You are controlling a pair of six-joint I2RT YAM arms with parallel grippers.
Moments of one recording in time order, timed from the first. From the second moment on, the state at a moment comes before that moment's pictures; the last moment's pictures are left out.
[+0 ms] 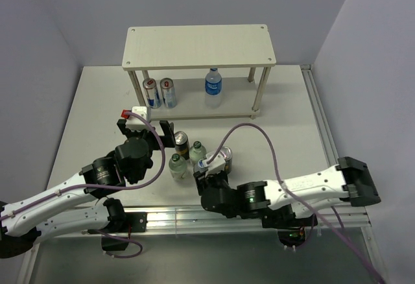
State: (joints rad) left arm -1.11 0.80 0.85 -0.26 -0.94 -0.36; right arm 1.56 1.26 0.73 -0.12 0.99 0.64
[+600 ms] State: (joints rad) left arm -1.11 0.80 0.85 -0.25 -0.91 -0.35; right arm 1.25 0.80 0.99 -0.14 1.02 0.24
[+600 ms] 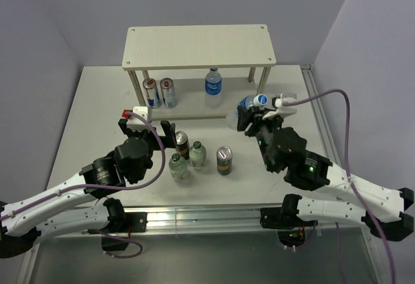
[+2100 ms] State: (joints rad) left arm -1.08 0.88 0.84 -0.20 -0.83 -0.33; right arm 0.53 1.61 0.99 0.45 0.53 0.16
